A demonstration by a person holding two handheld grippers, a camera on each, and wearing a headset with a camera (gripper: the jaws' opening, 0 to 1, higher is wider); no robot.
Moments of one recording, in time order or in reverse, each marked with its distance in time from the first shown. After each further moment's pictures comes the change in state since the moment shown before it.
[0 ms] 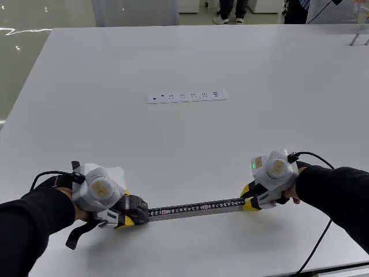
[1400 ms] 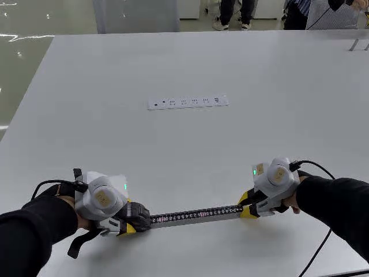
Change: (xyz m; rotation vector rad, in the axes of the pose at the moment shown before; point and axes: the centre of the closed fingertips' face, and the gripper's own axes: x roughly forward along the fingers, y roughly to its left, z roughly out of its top) left arm 0.000 0.000 -0.002 0.011 0.013 0.013; right arm 0.005 0.001 0.009 0.034 -0.063 -0.008
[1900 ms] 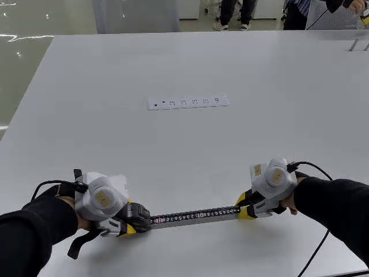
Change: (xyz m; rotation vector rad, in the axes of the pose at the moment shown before) left arm 0.000 0.000 0.000 -0.001 -0.003 -0.005; right arm 0.004 0.002 0.007 -0.004 -0.009 0.004
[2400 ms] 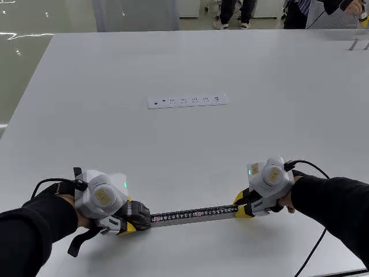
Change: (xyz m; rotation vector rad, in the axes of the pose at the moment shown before) left arm 0.000 0.000 0.001 -0.001 -0.005 0.000; right arm 0.002 0.002 0.004 -0.013 0.004 0.005
